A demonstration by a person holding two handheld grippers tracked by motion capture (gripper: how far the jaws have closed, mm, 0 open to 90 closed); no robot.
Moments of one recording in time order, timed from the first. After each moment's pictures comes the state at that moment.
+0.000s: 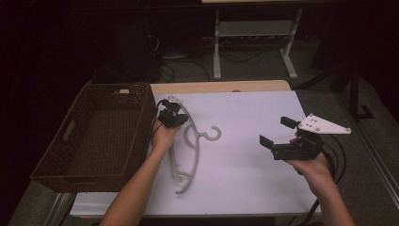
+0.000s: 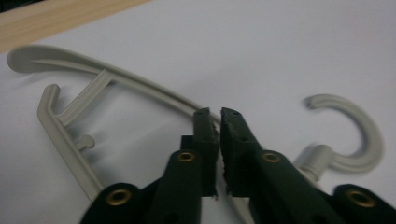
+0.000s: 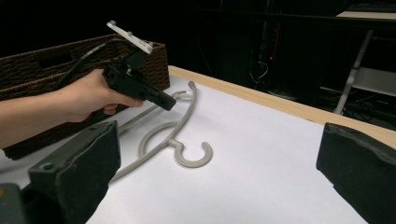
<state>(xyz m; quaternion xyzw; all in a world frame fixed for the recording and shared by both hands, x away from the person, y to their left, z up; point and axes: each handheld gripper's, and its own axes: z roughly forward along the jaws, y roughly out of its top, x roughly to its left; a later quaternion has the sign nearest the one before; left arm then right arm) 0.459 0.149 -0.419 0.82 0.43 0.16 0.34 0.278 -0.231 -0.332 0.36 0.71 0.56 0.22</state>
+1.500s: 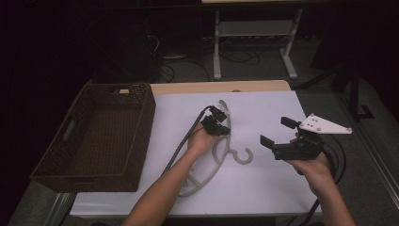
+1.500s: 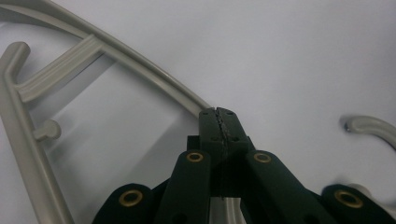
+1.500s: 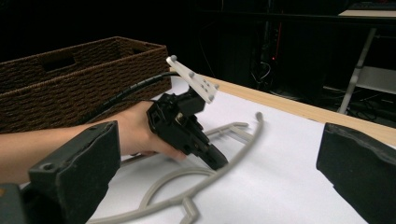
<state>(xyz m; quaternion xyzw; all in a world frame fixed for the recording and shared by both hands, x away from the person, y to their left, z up) 0.444 0.010 -0.435 0.90 0.28 0.04 0.33 0.279 -0.234 -0.333 0.36 0.71 0.57 0.21</state>
